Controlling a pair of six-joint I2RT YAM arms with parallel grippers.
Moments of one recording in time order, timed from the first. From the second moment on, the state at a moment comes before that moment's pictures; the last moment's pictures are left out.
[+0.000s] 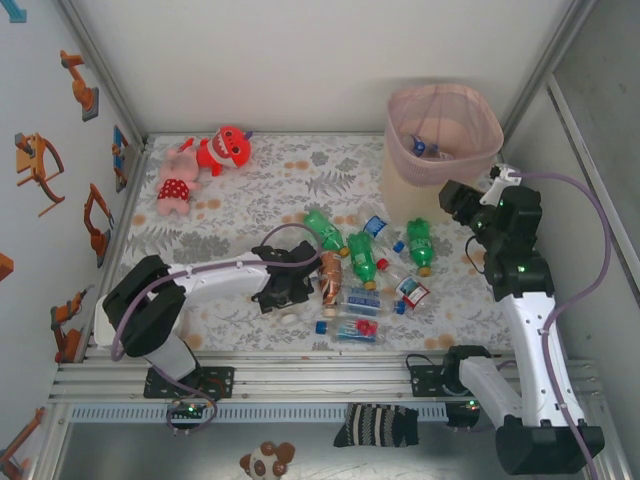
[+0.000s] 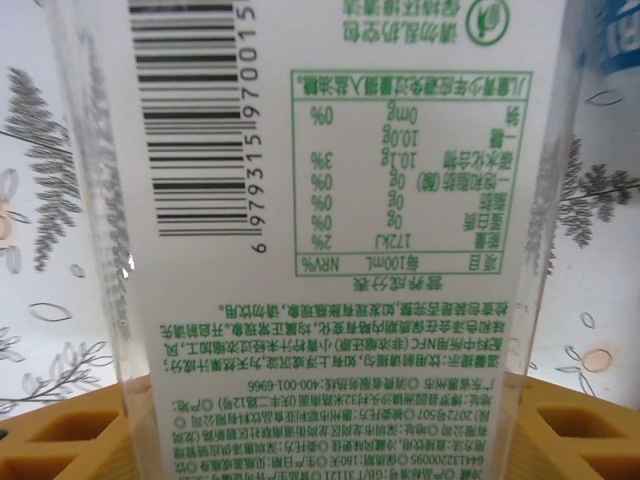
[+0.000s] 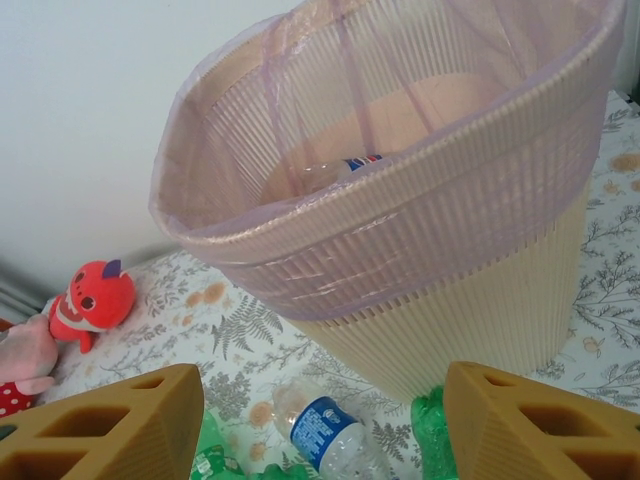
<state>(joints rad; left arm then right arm) -0.99 1.60 0.96 -0.80 -0.19 -1.21 0.03 0.85 0.97 -0.43 -0.17 0.43</state>
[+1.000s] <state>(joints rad) -0.99 0.92 0.90 -0.25 -0.07 -0.39 0.06 0.77 0.98 -0.08 -0.68 0.69</state>
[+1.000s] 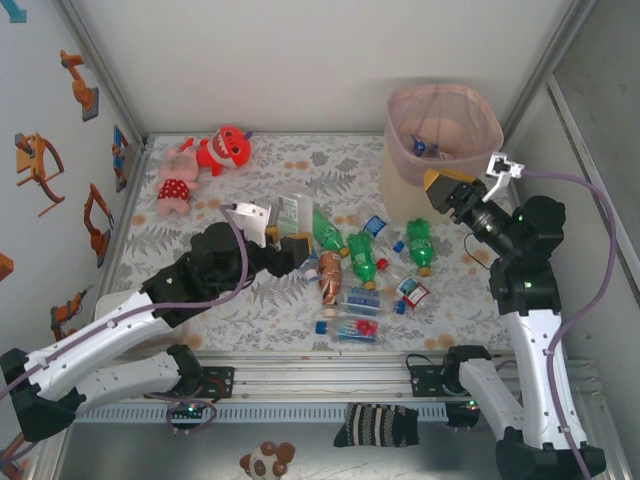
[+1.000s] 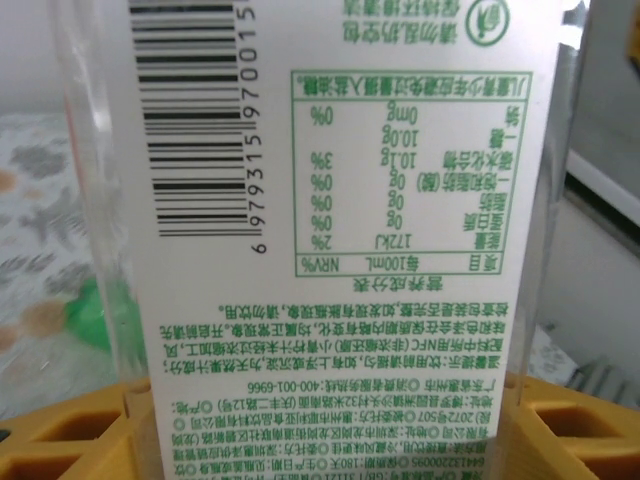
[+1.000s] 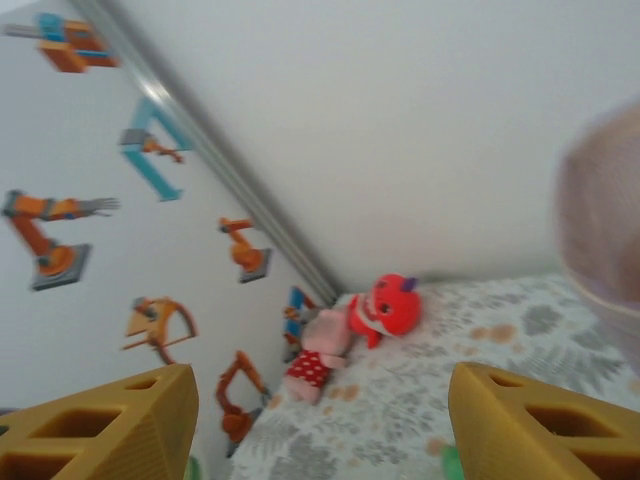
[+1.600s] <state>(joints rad) -0.98 1.00 1.02 0.04 0.44 -0.22 0.43 0.93 1.12 0.20 -0.92 0.63</state>
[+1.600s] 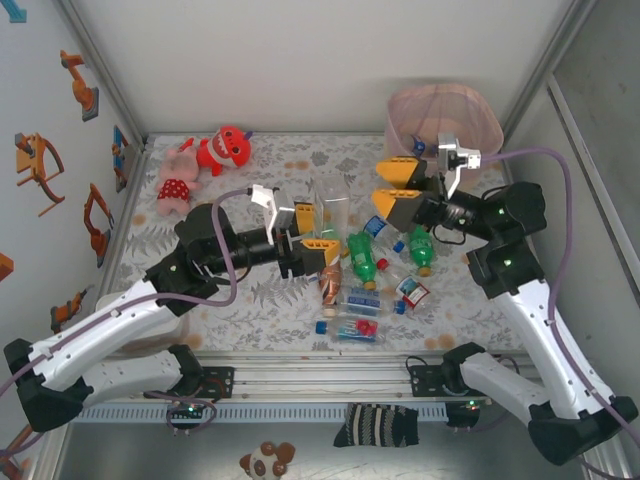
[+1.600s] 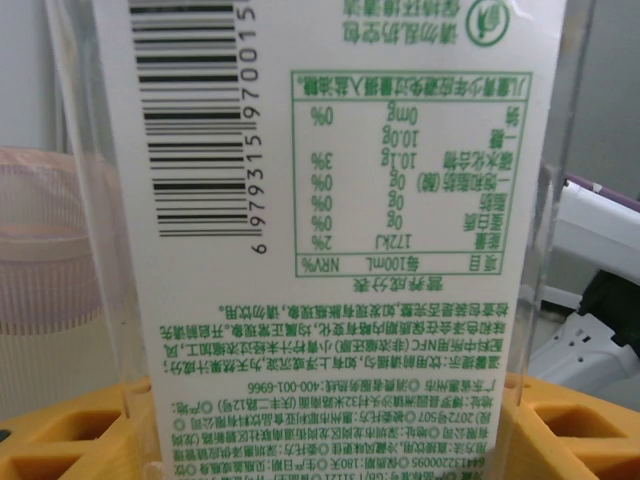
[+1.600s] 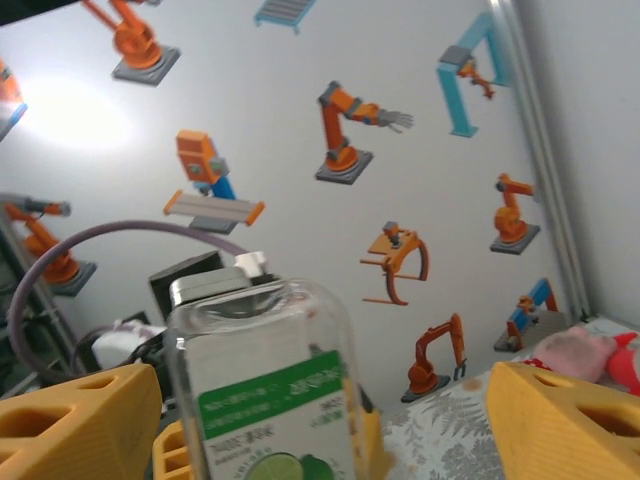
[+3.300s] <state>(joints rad) -0.98 0.88 1.00 0.02 0.37 -0.13 0.66 1.09 1.27 -0.10 -0.92 0.28</state>
